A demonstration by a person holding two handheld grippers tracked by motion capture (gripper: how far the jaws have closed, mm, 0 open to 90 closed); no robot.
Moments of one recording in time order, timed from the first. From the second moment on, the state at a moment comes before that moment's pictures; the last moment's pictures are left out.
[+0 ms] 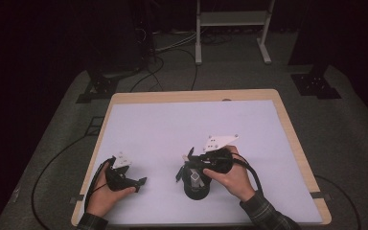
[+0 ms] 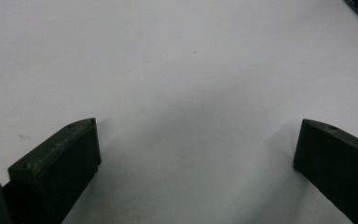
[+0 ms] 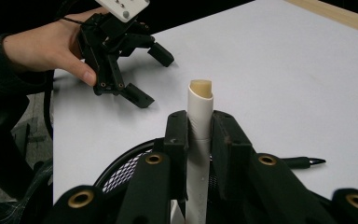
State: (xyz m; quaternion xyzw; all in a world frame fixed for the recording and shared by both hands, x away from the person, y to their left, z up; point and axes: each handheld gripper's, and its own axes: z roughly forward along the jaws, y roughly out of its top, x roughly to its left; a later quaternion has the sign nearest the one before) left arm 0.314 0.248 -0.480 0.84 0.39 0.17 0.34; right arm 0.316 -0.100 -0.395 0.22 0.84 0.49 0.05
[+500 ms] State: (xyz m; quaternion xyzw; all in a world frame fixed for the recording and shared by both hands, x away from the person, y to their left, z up) left arm 0.314 0.248 -0.480 0.84 0.39 0.17 0.34; right arm 0.312 -0.124 -0.391 0.24 0.83 0.49 0.06
